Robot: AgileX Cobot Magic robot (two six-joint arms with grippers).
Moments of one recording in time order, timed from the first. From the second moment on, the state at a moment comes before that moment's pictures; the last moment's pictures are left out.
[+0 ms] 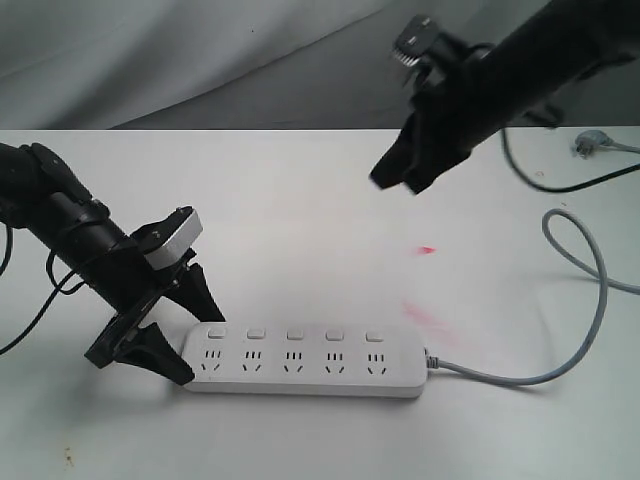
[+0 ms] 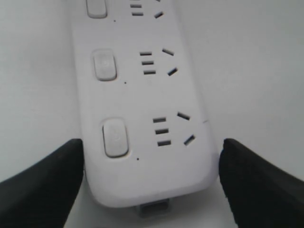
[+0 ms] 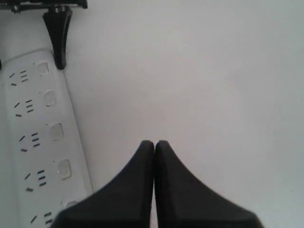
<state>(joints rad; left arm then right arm) 0.03 2.16 -1.22 -0.79 1.19 2.09 0.27 1.95 -1.53 0.69 0.98 -1.21</state>
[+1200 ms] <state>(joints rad) 0.02 2.16 -1.22 -0.79 1.19 2.09 0.62 2.23 -1.53 0.98 0.69 -1.49</state>
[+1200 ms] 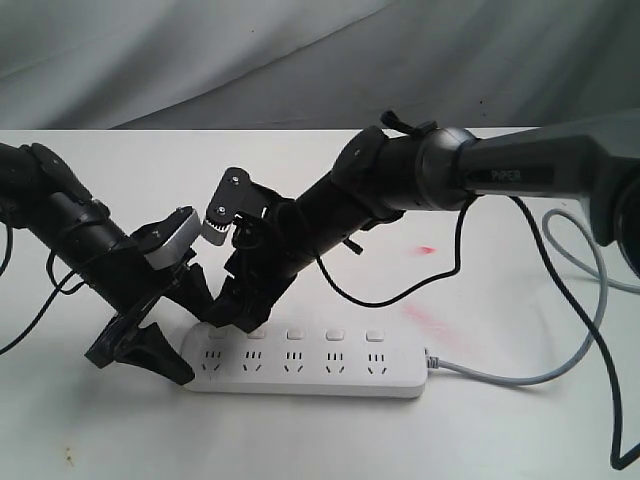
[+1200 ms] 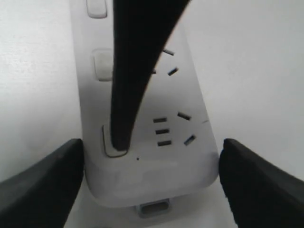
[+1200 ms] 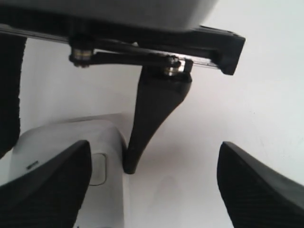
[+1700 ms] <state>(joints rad) 0.02 2.16 -1.22 -0.79 1.19 2.09 0.62 2.24 -1.53 0.98 0.67 -1.50</state>
